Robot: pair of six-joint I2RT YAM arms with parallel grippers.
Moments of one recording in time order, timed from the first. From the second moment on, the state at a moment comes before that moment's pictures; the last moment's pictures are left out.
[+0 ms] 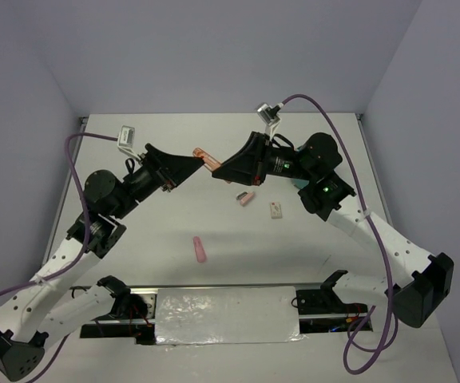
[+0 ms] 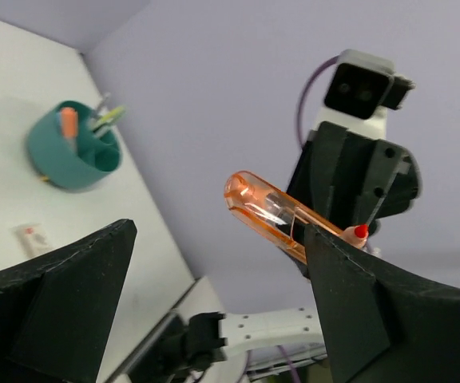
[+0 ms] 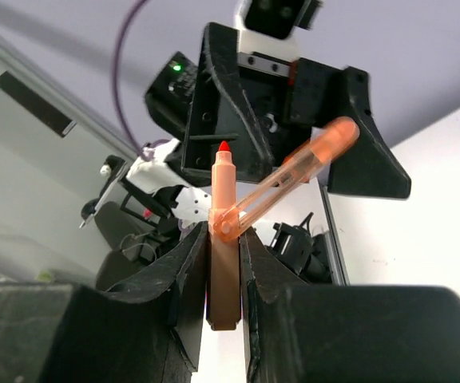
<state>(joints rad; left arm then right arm) -0.54 0.82 0.88 0.11 0.23 -1.06 0.65 1.16 1.12 0.33 -0.81 0.94</state>
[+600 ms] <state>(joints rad) -0.54 0.87 0.85 0.42 0.34 -1.21 0.65 1.16 1.09 0.46 -0.86 0.96</state>
